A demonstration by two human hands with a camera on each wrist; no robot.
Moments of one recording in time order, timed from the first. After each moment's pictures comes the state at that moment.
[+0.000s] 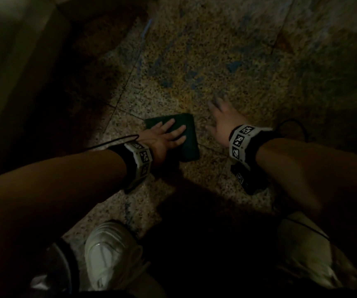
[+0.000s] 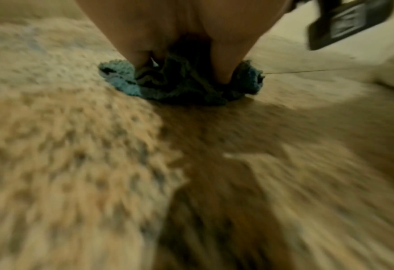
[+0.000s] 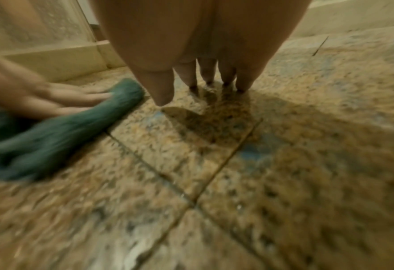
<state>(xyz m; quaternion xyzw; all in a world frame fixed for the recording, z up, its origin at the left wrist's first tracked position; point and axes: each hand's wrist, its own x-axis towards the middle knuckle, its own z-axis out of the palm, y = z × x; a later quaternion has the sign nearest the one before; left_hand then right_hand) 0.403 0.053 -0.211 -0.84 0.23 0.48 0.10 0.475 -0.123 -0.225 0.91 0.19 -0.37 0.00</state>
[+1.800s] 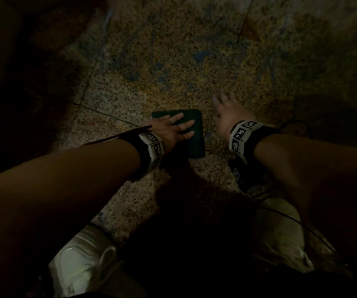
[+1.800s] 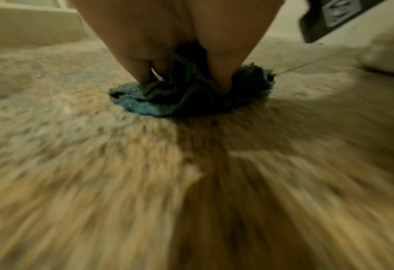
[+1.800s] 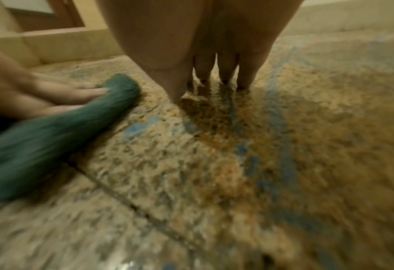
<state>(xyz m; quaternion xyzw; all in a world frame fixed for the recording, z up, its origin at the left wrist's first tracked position) 0.430 -0.023 -0.214 -0.84 0.29 0.46 0.10 0.486 -0.193 -0.227 0.90 0.12 -0.41 0.04</state>
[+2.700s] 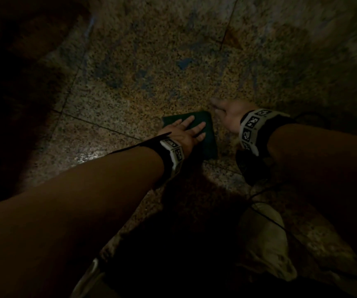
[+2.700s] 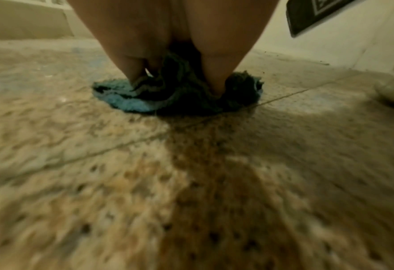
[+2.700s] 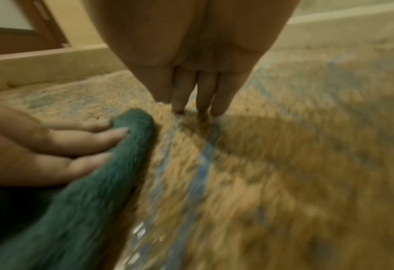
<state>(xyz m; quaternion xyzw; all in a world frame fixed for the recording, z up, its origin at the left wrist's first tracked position) 0.443 -0.087 -0.216 -0.85 0.27 0.44 0.06 0.507 -0.238 -0.208 0.92 0.08 -0.38 -0.06</state>
